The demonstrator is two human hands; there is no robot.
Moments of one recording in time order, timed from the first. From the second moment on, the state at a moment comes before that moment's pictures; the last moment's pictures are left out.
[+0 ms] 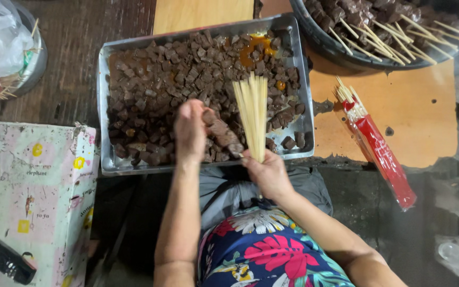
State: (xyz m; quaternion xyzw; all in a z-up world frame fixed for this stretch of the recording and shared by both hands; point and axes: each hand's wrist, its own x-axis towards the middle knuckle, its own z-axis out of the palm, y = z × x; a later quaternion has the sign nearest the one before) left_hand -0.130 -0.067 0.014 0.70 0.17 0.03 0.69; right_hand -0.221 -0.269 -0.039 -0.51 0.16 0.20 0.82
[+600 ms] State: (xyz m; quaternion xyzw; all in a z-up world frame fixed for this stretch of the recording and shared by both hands) left_hand 0.060 -0.002 -0.021 0.99 -0.02 0.00 0.16; right_hand -0.223 -0.333 -0.021 -0.56 0.21 0.10 0.80
